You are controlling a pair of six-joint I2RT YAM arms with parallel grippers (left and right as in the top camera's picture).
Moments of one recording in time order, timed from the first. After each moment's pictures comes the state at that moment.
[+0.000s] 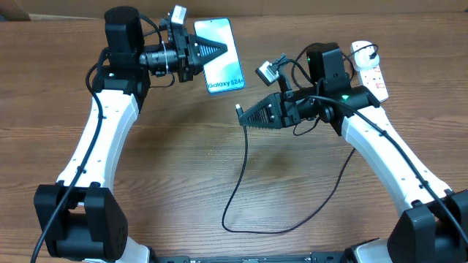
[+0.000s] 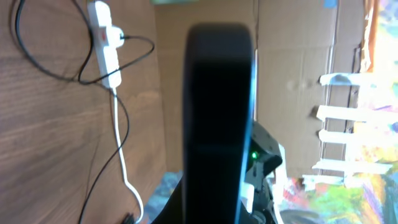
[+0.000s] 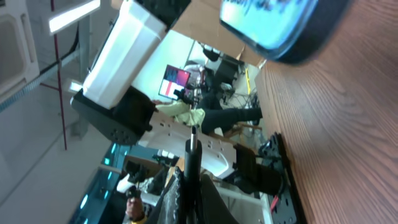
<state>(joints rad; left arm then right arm) -0.08 1.72 1.42 -0.05 1.22 -1.15 0.31 1.61 1.27 -0.44 -1.55 0.37</state>
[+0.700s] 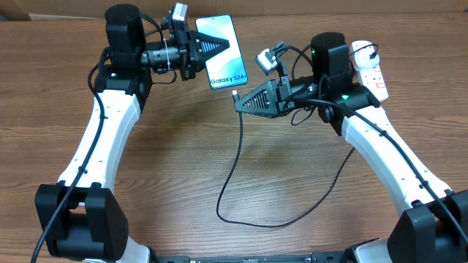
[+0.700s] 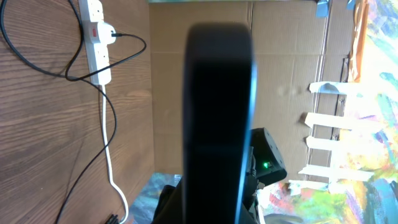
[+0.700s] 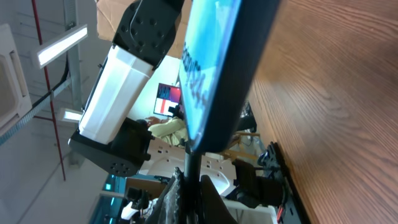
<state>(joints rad) -0.09 1.72 1.43 -0.01 1.22 -1.26 0.31 1.61 1.27 -0.18 -1.45 0.73</state>
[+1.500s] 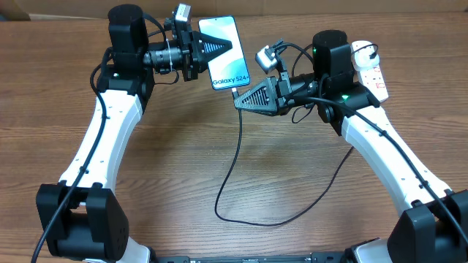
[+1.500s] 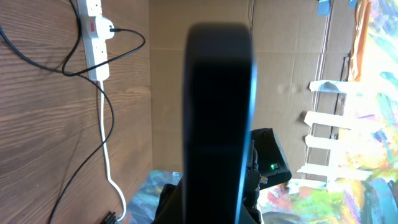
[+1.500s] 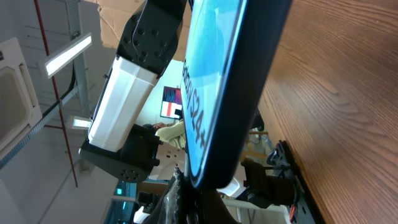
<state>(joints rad) -0.11 1.72 1.43 -0.01 1.22 -1.27 0.31 1.61 1.27 -0.11 -1.45 0.85</state>
